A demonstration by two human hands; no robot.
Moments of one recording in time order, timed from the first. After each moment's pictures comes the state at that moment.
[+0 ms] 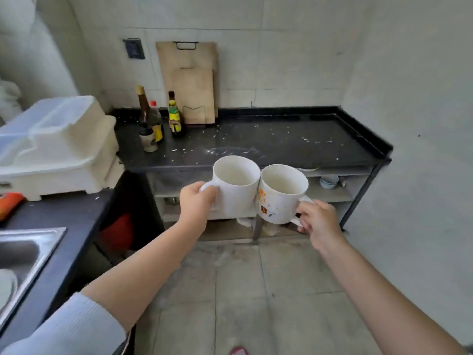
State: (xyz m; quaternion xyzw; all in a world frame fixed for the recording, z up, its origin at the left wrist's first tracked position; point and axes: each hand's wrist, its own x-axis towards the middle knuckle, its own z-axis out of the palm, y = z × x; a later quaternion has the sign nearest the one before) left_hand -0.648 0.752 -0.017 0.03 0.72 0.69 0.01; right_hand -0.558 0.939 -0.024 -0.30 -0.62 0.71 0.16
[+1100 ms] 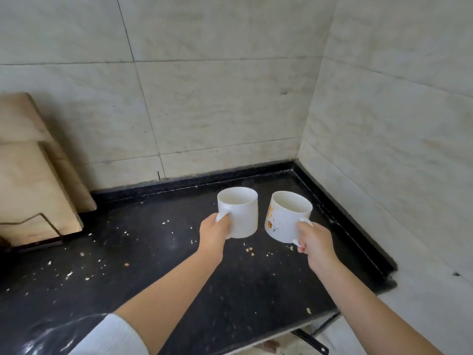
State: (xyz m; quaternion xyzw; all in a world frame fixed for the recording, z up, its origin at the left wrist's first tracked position) left_hand -1.123 1.295 -0.050 0.01 0.69 0.70 0.19; right_hand -1.020 1.451 -0.057 -0.47 -0.59 0.63 0.18
